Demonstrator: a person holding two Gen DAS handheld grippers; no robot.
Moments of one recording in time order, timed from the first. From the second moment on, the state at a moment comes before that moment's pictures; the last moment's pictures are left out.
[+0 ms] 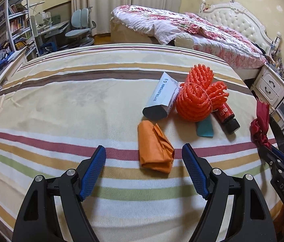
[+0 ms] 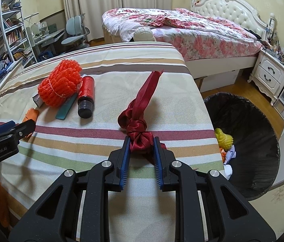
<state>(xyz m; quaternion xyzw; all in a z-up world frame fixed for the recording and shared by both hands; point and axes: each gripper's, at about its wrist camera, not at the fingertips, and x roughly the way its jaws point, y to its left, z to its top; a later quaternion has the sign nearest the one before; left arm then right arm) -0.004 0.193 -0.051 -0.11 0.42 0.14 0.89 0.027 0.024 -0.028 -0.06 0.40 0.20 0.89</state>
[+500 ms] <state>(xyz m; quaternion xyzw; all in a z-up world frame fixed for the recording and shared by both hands) -0.015 0.187 -0.049 -0.09 0.41 0.12 0.90 0.024 0.025 -0.030 -0.06 0.40 0.19 0.89</state>
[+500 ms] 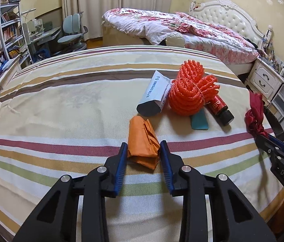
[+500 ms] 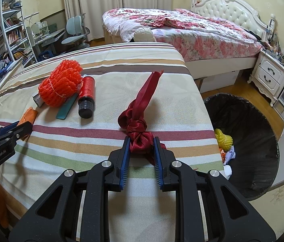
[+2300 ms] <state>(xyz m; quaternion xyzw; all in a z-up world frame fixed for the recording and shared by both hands) 0.046 0.021 0.001 -0.02 0.32 -0.06 0.94 0.038 -0.105 0.015 -0.01 0.34 0.06 0.94</state>
